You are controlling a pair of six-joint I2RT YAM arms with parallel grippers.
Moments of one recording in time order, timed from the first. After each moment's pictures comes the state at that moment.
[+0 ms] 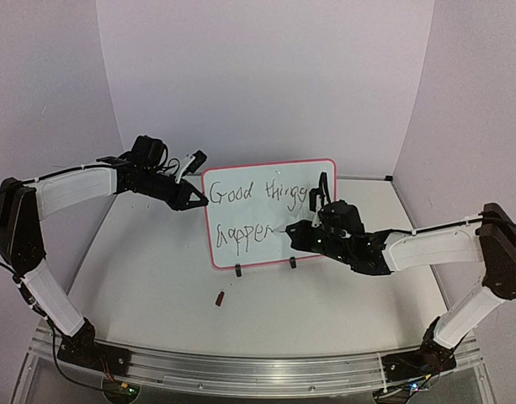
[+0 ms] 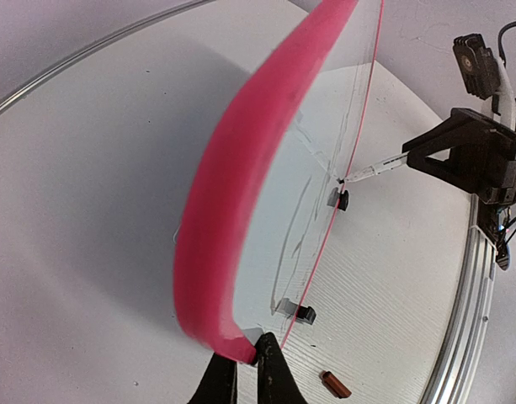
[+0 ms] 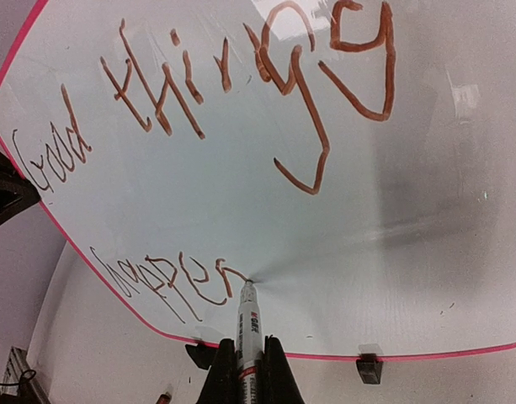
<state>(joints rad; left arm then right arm) -0.44 1.64 1.29 -0.42 0.60 0.16 0.86 1.57 0.82 0.31 0.21 0.68</state>
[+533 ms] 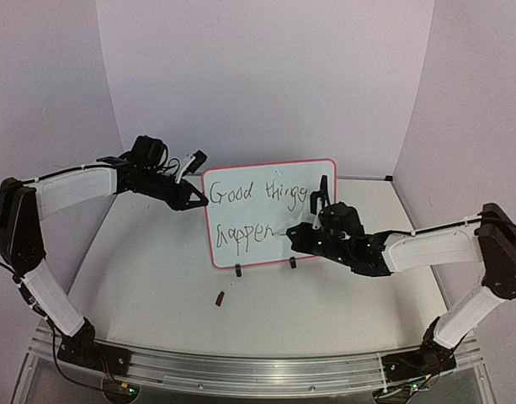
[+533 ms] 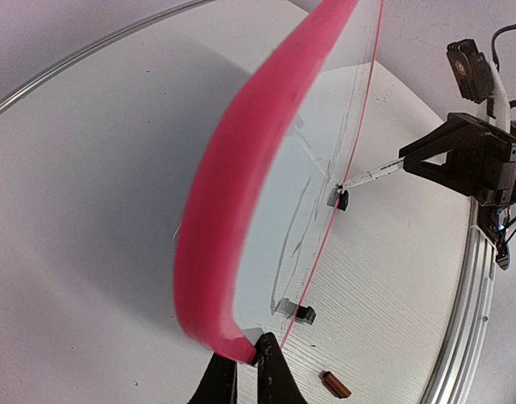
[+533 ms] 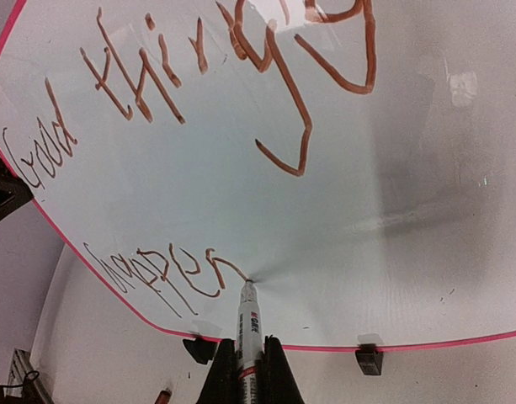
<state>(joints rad) -0.45 1.64 1.29 -0.42 0.60 0.16 0.86 1.57 0.81 0.30 0.21 0.72</state>
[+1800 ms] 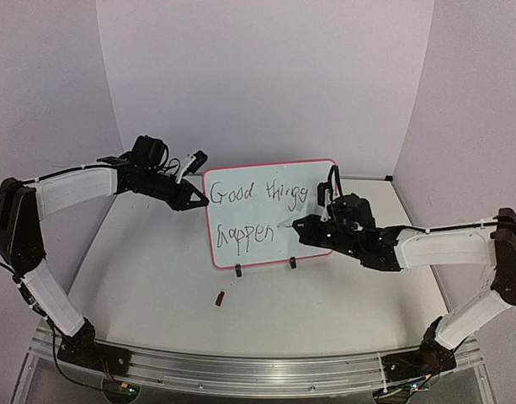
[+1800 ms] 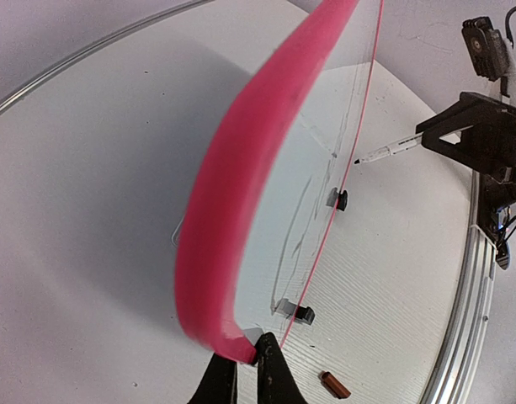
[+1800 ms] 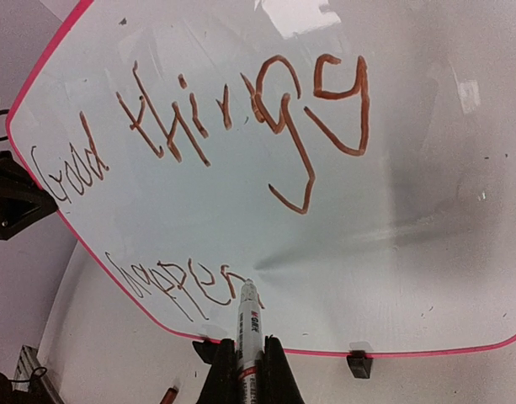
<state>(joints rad) -0.45 1.64 1.29 -0.42 0.60 0.16 0.82 1.48 0.81 0.25 0.16 0.67</state>
